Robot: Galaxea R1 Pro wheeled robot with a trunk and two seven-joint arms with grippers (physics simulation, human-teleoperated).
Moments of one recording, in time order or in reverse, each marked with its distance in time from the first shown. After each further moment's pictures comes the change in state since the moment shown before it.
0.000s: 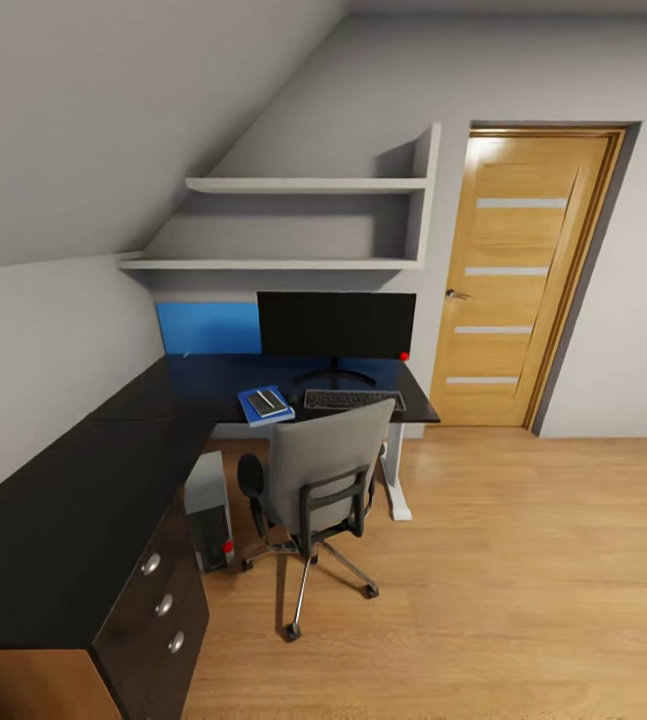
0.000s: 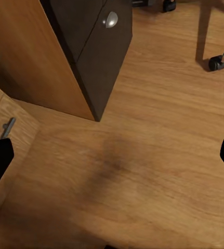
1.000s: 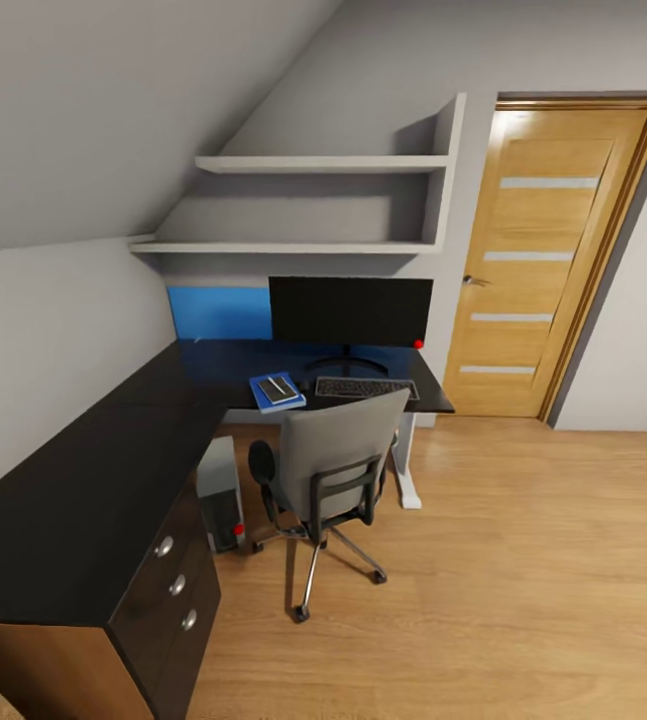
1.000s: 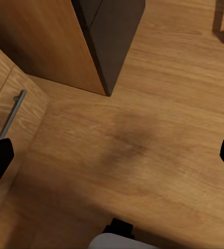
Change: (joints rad) left arm 0.000 0.000 0.000 -0.001 -0.002 0.047 0.001; right arm -0.002 -0.005 0.001 -0.004 0.004 0.142 0.001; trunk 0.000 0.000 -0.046
